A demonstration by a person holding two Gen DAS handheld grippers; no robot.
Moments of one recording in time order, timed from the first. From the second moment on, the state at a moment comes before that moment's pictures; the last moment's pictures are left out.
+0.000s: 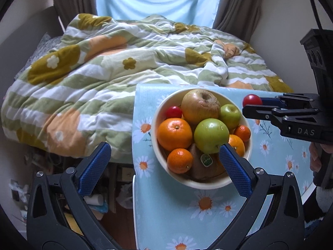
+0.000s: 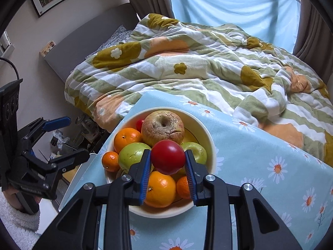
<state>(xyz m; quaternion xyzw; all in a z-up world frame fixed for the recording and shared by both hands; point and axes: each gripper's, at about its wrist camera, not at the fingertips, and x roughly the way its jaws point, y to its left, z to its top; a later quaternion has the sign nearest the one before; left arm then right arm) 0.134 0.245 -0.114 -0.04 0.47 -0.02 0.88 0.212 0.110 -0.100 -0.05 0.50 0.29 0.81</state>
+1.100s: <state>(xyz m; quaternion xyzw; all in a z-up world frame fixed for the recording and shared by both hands) 0.089 0.180 -0.076 -0.02 0.47 -0.01 0.89 0.162 0.047 -0.044 -0.04 0.44 0.22 0.87</state>
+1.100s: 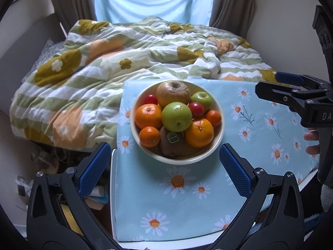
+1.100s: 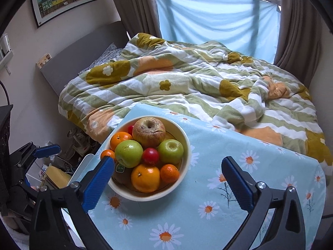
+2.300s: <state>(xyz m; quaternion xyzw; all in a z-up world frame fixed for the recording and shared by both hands) 0.029 0.068 -0.003 0.00 0.39 0.00 0.92 0.044 -0.097 0.006 -0.01 0.44 0.01 0.90</state>
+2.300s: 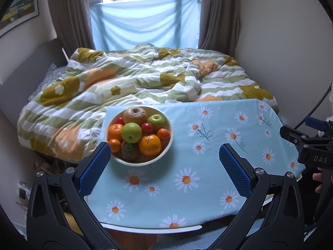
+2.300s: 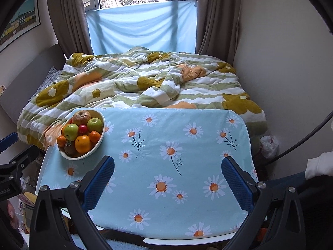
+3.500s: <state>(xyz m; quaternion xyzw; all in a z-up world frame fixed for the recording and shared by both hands) 0.030 0.064 0.000 0.00 0.39 0.00 0.92 0.048 -0.107 0.010 -0.01 0.43 0.00 0.90</state>
